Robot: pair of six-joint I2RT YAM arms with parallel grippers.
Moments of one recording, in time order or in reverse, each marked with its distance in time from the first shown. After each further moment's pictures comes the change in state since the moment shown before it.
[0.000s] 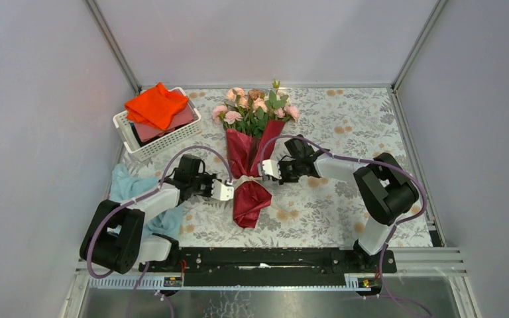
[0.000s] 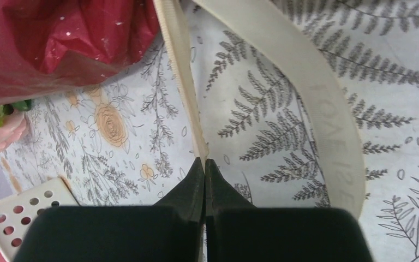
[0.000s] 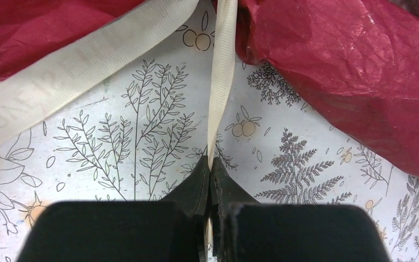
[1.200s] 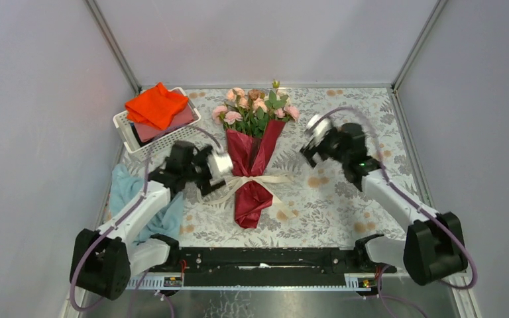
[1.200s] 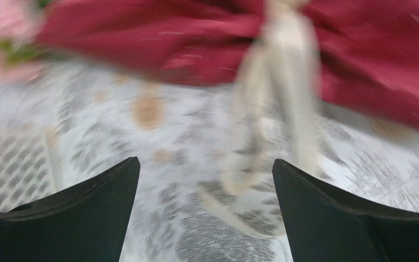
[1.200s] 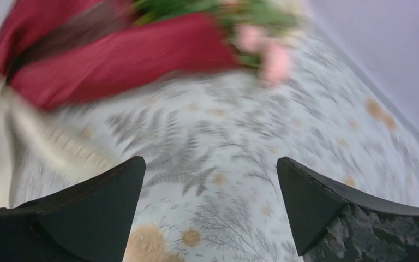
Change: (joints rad) left arm -0.045 -0.188 0.148 -0.269 0.090 -0.411; right arm -0.220 -0.499 -0.206 0.247 0.054 0.454
